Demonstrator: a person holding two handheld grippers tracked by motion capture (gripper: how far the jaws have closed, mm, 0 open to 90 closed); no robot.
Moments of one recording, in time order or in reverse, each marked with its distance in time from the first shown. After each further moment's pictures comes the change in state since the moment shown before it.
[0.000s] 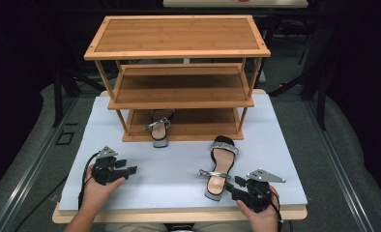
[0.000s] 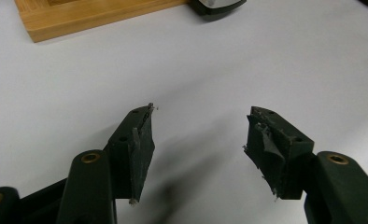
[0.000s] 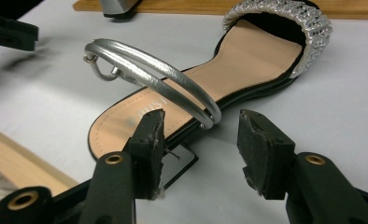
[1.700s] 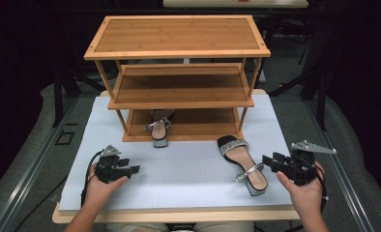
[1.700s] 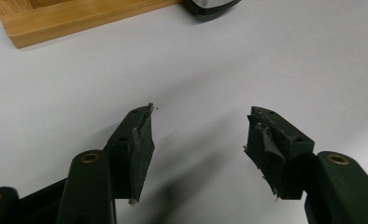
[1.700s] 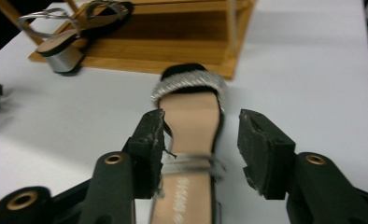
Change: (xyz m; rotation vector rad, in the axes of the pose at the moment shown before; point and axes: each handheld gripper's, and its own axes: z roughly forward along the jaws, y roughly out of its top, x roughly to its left) left arm -0.002 0.003 0.007 0.014 -0.012 0.015; right arm -0.076 0.079 -0.068 0.002 -0.080 0.054
